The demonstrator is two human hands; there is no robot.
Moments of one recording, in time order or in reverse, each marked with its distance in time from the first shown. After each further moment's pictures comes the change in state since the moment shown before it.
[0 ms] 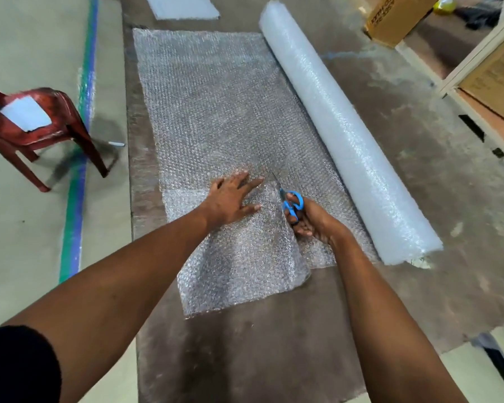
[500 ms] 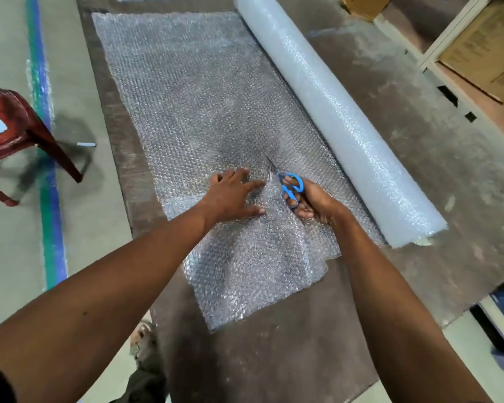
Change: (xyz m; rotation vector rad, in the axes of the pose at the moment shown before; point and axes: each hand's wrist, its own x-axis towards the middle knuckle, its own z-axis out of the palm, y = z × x) left_hand 0.018 -0.020 -0.013 0.113 -0.077 0.108; right_hand 0.024 -0.022 0.012 0.004 0.032 -0.059
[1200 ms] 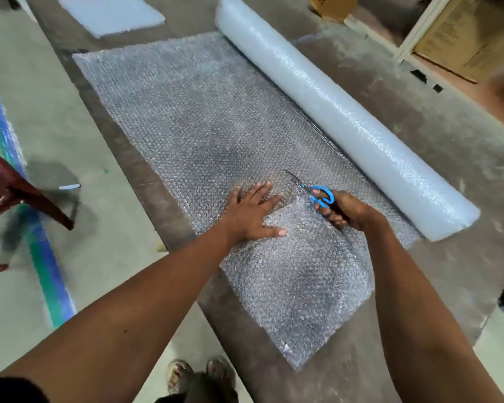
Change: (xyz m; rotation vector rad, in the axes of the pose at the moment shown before) left_hand 0.009 -0.083 -0.015 -0.093 -0.143 0.300; right_hand 0.011 -0.021 0.032 0.052 0.232 0.056
